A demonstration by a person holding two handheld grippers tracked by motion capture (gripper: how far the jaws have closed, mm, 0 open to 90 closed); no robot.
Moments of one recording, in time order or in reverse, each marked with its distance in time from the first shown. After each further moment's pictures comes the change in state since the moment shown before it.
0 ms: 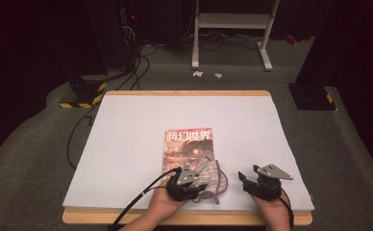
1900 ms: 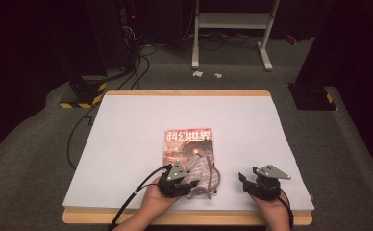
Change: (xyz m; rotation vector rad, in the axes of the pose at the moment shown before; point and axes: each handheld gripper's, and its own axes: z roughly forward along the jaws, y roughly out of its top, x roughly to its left) left arm 0.011 -0.005 -0.006 -0.009 0.031 -0.027; right arm -0.001 -0.004 0.005 0.037 -0.013 -0.008
